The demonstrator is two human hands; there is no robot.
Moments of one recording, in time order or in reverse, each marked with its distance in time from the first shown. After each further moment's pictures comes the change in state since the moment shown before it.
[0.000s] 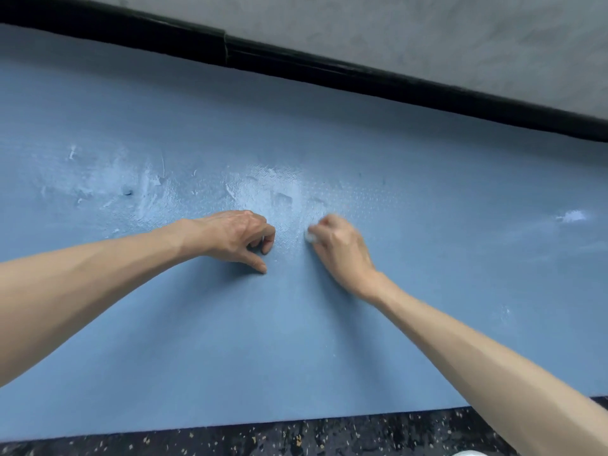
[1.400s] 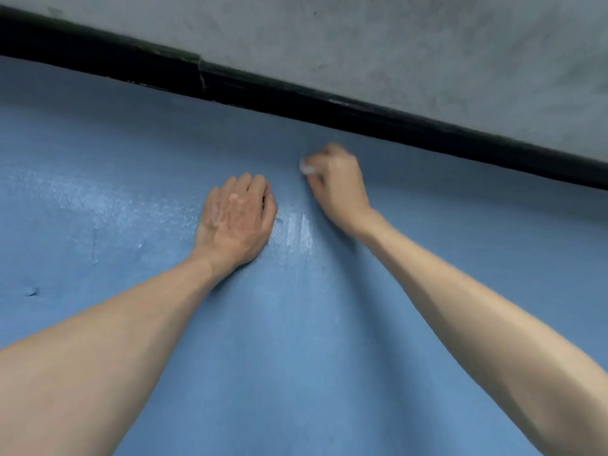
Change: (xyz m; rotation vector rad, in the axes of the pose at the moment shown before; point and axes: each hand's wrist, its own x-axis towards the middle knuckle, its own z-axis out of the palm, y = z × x) left_hand 0.140 -0.055 -0.049 0.150 0.971 -0.445; right_hand 0.241 0.078 -0.015 -0.012 0.248 -0.136
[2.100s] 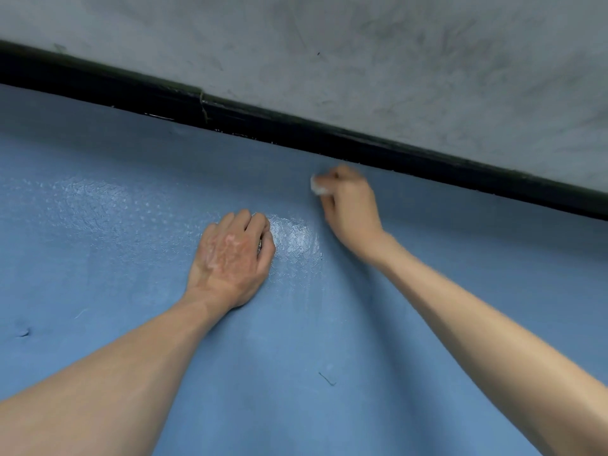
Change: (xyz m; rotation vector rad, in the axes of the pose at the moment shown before) left_hand 0.001 0.003 -0.002 0.043 -0.076 -0.056; right_hand 0.019 0.029 0.003 0.039 -0.026 0.016
